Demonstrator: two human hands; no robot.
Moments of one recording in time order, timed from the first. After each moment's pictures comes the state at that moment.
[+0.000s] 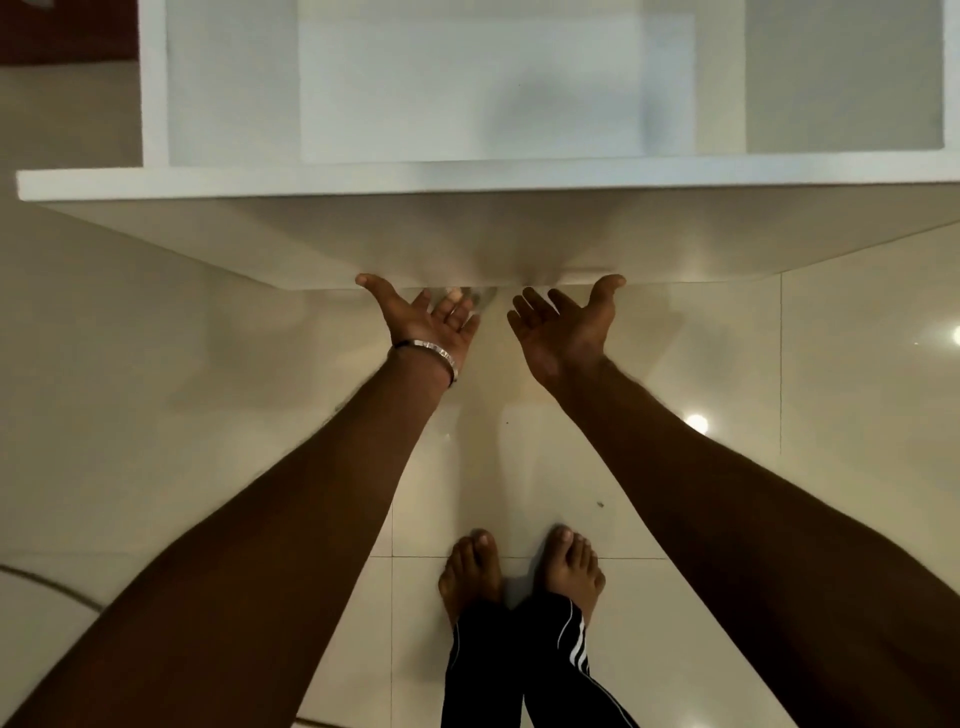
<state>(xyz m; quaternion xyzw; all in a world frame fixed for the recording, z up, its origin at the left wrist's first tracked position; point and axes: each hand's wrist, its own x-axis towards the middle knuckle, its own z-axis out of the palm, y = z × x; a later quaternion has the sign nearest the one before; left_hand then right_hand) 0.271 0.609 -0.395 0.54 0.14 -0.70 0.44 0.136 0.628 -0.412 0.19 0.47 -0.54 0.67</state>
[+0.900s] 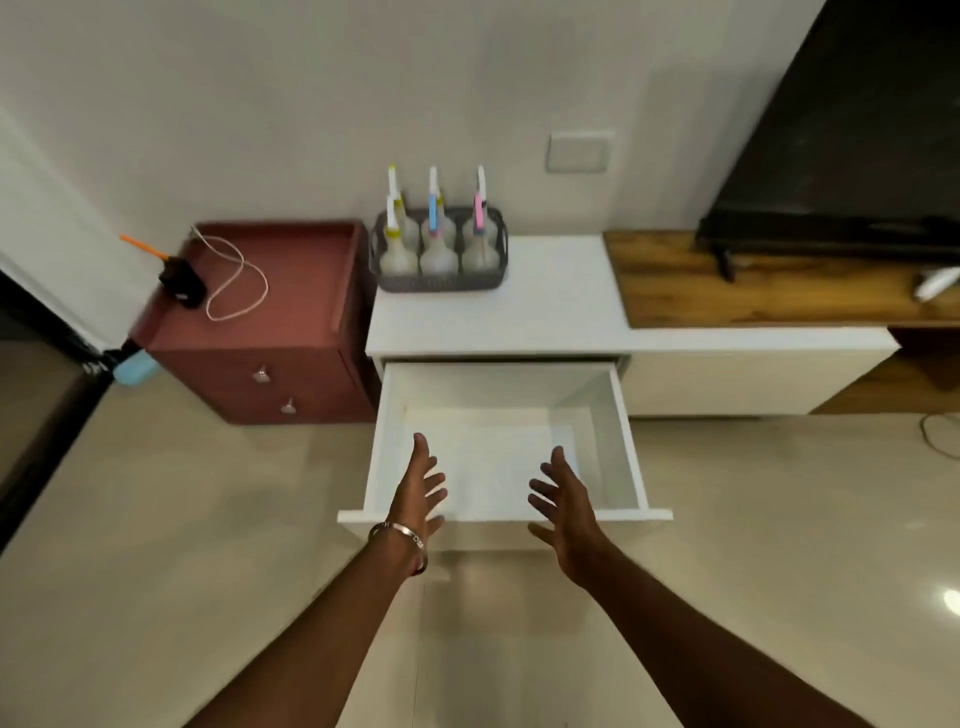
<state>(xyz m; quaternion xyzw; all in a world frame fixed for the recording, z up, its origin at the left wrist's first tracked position) 0.300 0.610 0.037 0.64 -0.19 -0.67 0.33 0.109 0.638 0.011 -0.16 0.61 -0.40 0.66</state>
